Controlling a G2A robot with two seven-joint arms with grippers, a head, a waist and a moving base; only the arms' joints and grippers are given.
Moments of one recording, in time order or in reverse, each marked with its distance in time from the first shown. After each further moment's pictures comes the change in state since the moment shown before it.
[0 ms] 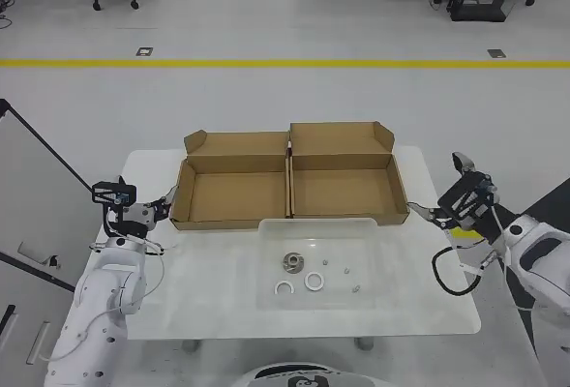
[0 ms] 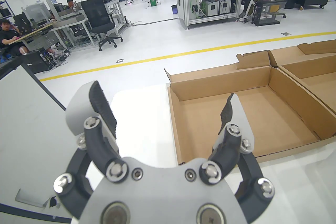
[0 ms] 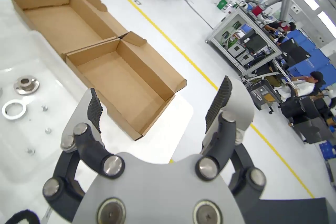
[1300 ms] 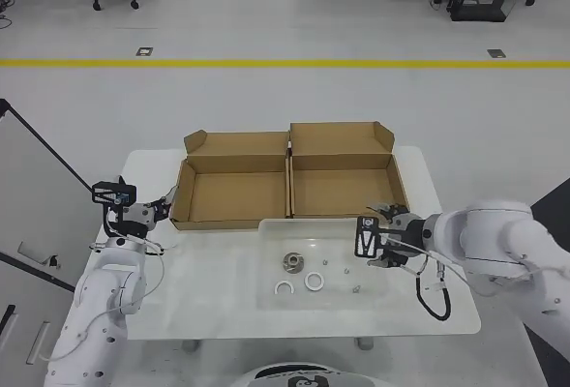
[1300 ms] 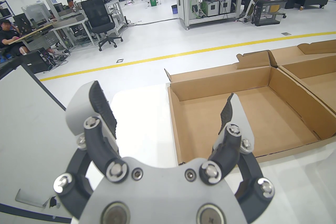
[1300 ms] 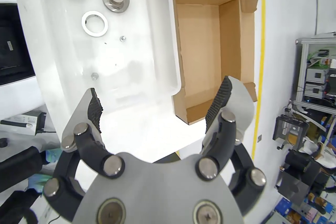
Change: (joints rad) left arm 0.000 0.000 0.000 0.000 0.000 0.000 0.000; right arm 0.451 0.421 -0.723 0.023 0.411 0.071 0.601
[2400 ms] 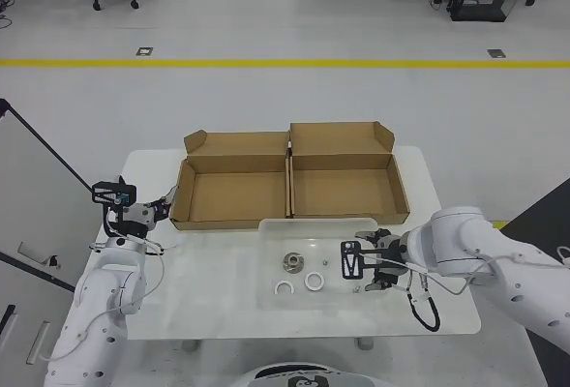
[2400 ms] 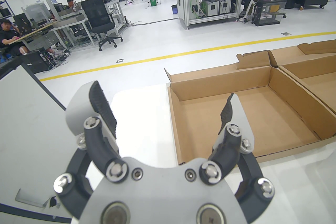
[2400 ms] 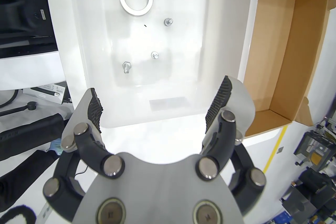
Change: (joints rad) left arm 0.000 0.000 0.000 0.000 0.000 0.000 0.000; right arm 0.198 0.053 -0.360 0.116 0.038 0.019 -0.006
